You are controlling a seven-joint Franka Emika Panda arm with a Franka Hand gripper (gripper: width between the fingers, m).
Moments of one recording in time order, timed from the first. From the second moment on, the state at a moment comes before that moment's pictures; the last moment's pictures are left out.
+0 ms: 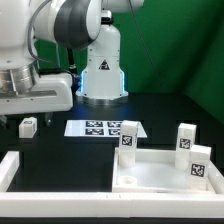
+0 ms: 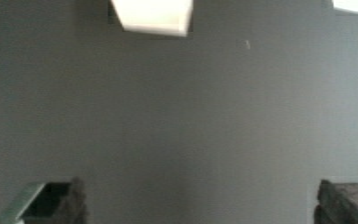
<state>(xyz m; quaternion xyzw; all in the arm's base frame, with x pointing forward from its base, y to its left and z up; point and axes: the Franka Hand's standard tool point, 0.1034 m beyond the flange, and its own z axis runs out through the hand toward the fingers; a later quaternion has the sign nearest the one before) 0.437 -0.214 0.053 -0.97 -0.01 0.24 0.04</state>
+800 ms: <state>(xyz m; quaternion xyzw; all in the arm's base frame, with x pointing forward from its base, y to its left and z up) 0.400 -0.223 0.031 -0.90 0.00 0.43 0.05</state>
